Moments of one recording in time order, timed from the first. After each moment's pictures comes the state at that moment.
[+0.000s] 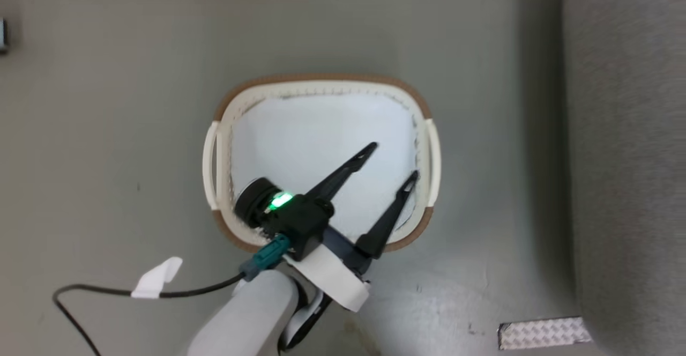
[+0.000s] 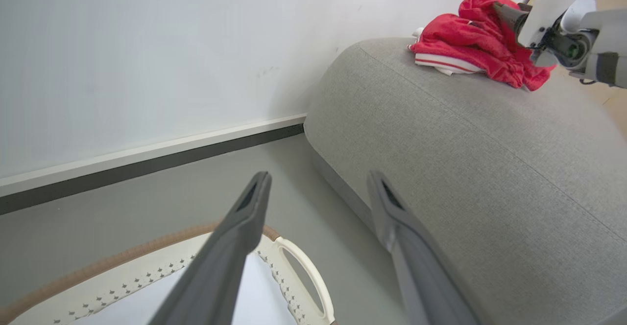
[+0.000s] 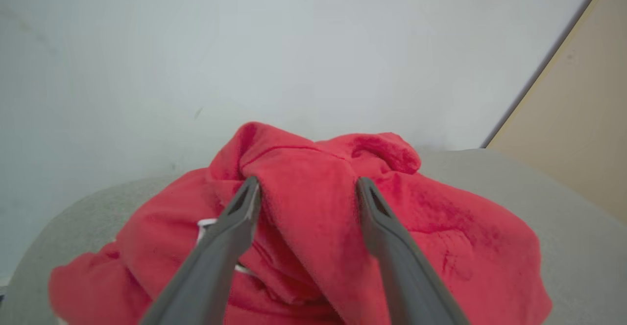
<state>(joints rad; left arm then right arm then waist) -0.57 0.15 -0.67 0.19 -0.28 -0.07 -0.26 -1.07 -0.23 -0.85 0.73 -0.43 0.13 -0.26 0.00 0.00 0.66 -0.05</state>
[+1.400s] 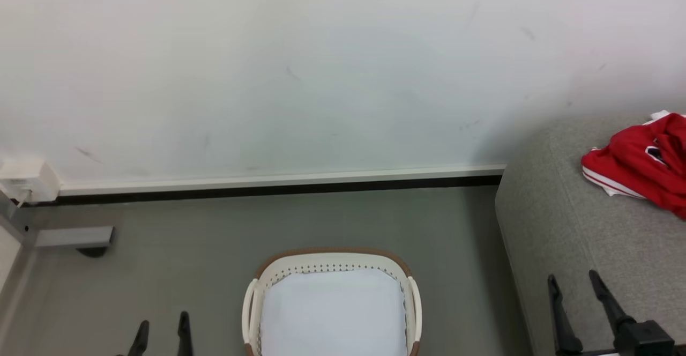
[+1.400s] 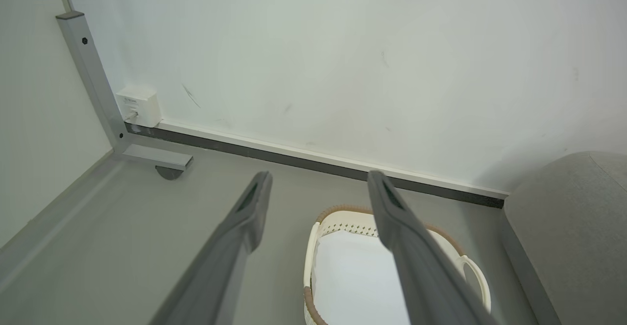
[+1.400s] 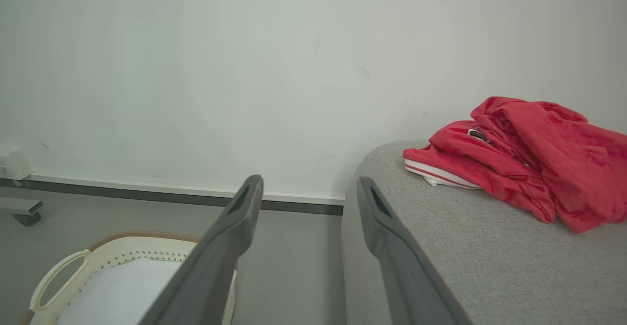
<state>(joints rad) 0.05 0.06 0.04 0.28 -0.25 -0.01 -0.26 -0.06 -0.05 -0.03 0.32 0.08 0.13 -0.26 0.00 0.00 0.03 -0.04</state>
